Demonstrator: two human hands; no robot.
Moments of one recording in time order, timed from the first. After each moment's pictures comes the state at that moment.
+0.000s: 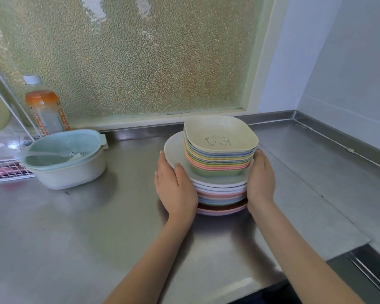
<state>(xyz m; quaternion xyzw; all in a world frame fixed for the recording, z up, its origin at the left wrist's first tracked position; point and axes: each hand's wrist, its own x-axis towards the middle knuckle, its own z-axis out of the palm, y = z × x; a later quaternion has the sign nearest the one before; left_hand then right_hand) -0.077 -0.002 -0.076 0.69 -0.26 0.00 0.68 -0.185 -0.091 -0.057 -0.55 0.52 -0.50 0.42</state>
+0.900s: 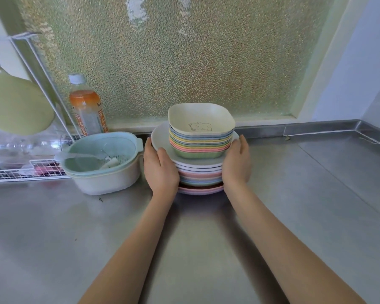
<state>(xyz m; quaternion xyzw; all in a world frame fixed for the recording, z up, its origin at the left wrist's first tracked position) 0.069 -0.010 -0.071 0.70 -0.16 0.05 0.69 -0.024 -0.105 -0.055 -0.57 0.48 -0.47 0.47</state>
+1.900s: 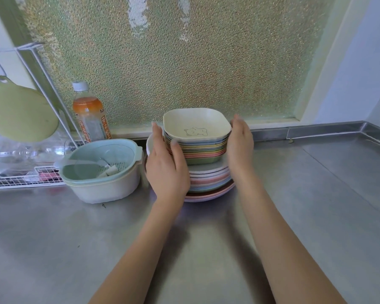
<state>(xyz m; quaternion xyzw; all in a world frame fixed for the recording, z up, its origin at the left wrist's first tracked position) 0.044 -0.001 -0.041 0.76 -0.28 0.19 0.55 -0.016 -0.118 -0.015 -0.61 0.35 -0.50 0.51</state>
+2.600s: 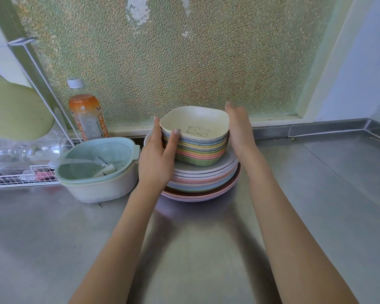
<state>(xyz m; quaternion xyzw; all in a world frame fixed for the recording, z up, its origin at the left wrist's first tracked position) 0.079 0.004 -0.031 0.76 -0.37 0.06 0.53 -0.007 -0.149 0.006 -0.66 0.30 -0.43 0.54</state>
